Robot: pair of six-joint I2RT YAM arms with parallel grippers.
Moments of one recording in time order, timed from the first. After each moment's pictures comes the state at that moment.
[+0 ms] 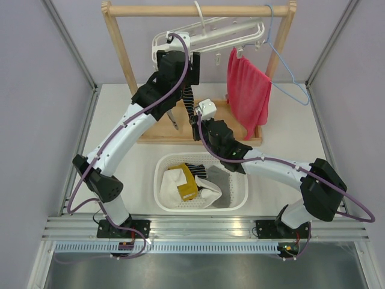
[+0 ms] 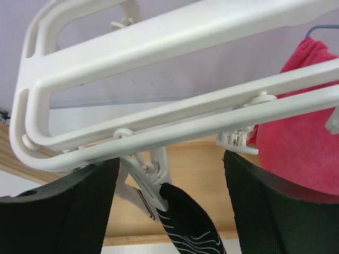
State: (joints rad) left arm -0.70 1.74 2.03 -0.54 -0.60 -0.13; right arm 0.90 1.52 1.01 0.42 0.36 0.09
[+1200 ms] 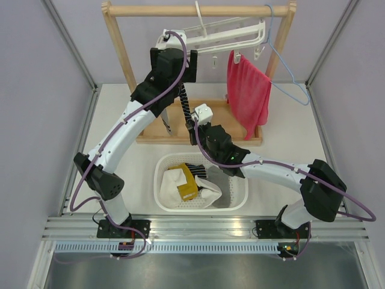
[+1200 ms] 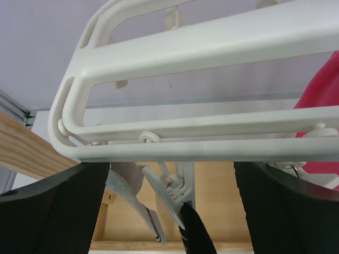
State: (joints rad) left arm -0.65 1.76 2.04 -0.52 -0.63 -0.09; right arm 0.94 1.52 0.98 0.46 0.37 0.06
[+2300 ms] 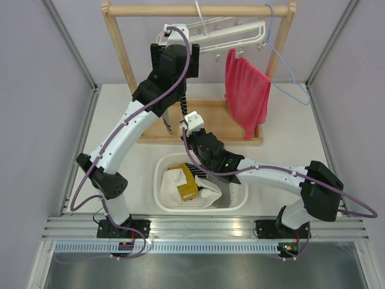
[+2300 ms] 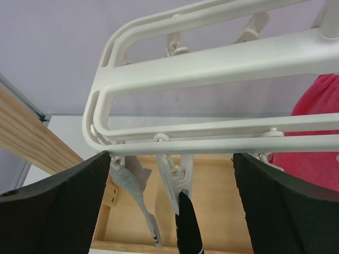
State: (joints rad) left arm -0.71 1.79 2.17 -0.56 -0.75 -0.09; right arm 1.06 1.53 1.02 0.45 0.58 -0.09
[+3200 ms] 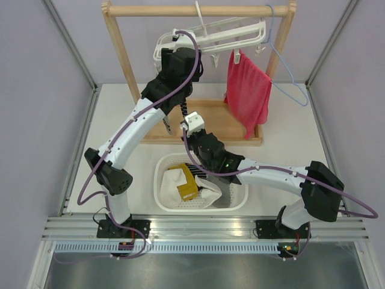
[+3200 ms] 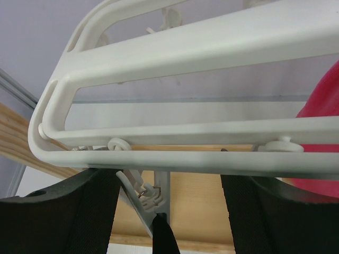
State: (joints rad) left arm -0.71 1.86 2.17 -0.60 -0.76 -0.11; right arm 1.07 1.52 1.01 0.45 0.58 -0.09
